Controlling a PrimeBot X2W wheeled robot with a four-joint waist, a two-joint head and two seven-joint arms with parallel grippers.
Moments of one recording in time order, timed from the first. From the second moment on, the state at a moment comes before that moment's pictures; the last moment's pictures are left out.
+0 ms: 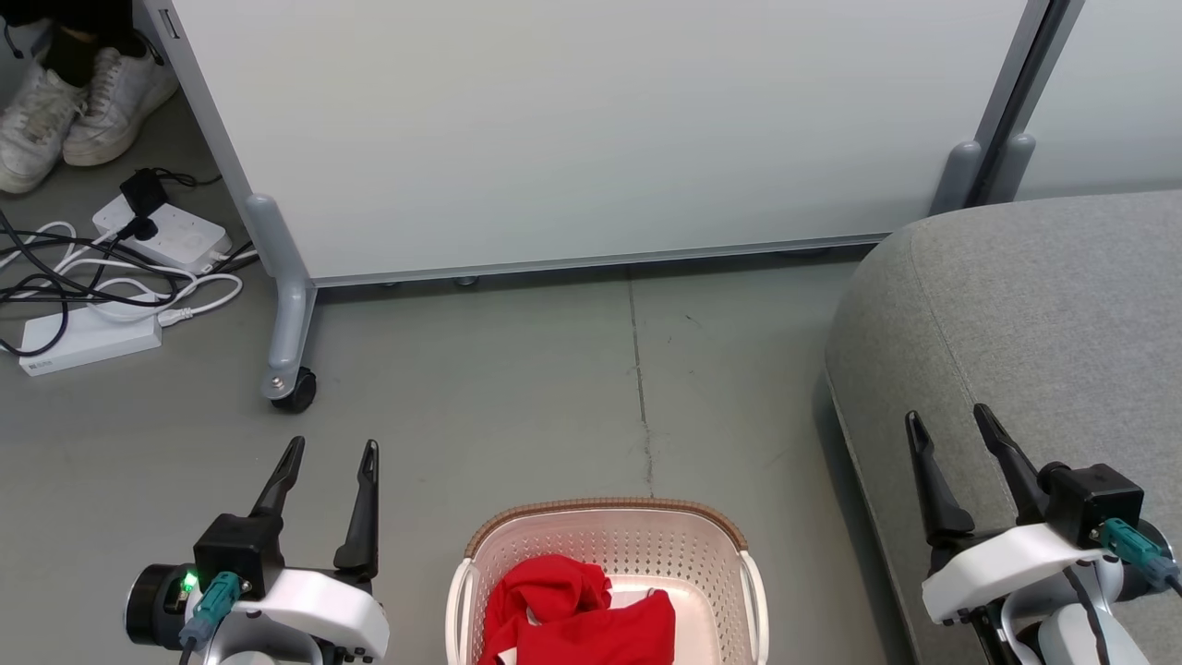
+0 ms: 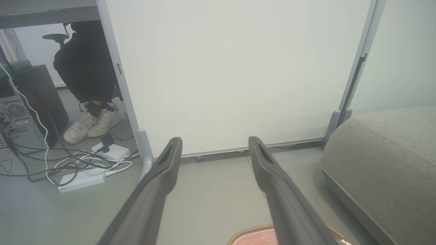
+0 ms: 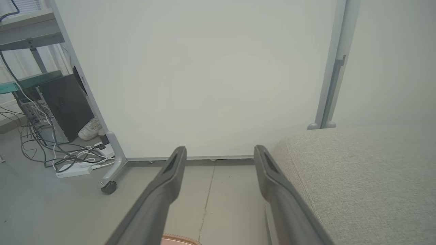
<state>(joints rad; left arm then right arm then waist) -0.09 0.11 -0.11 0.32 -0.18 0.00 -0.24 -0.18 -0.11 0.09 0.40 0.24 0.13 -0.25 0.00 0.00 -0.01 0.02</state>
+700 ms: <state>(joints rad) -0.10 0.11 -0.12 0.34 -0.19 0.01 -0.24 -0.19 -0.13 0.11 0.41 0.24 0.13 -0.25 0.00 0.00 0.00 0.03</state>
